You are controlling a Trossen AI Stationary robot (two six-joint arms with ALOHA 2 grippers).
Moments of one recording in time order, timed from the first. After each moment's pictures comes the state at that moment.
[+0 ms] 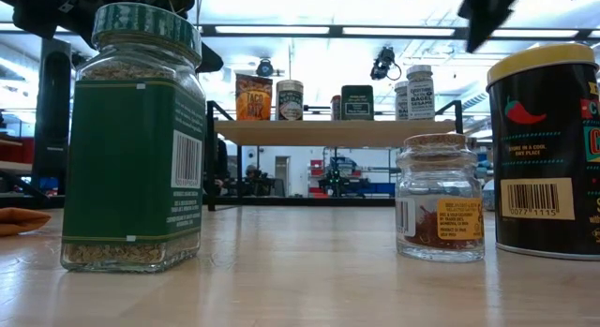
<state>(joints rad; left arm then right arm) -0.33 1.18 0.50 0.30 -0.21 -0.42 0.27 1.24 1.27 -1.15 0.15 0.41</state>
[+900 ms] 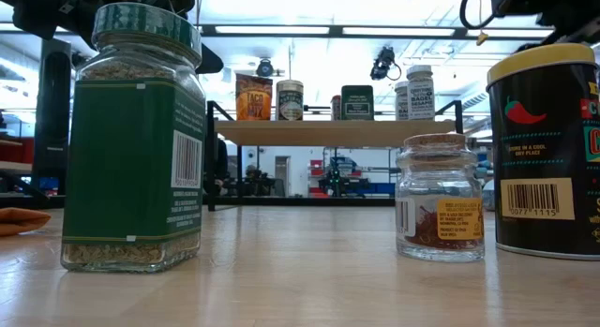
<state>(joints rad) -0.33 1.18 0.50 0.30 -0.22 -0.42 0.54 1.24 0.87 -0.78 0.14 0.61</state>
